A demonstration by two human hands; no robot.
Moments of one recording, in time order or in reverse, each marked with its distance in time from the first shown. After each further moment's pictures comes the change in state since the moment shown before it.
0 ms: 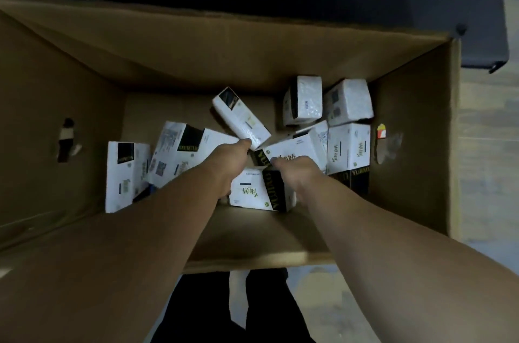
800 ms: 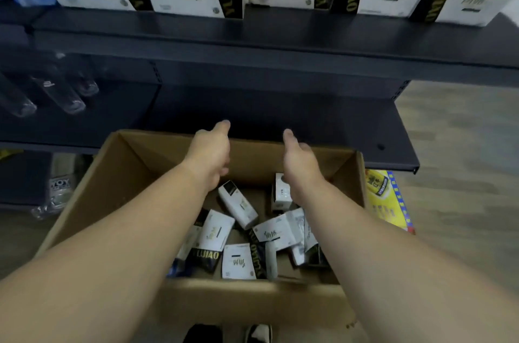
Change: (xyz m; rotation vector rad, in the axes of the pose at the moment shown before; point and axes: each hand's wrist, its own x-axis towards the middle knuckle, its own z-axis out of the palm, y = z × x) left_hand -0.196 0.083 -0.035 -0.388 0.268 0.638; right_hand -0.180 -0.084 -0.105 0.502 0.065 -0.590
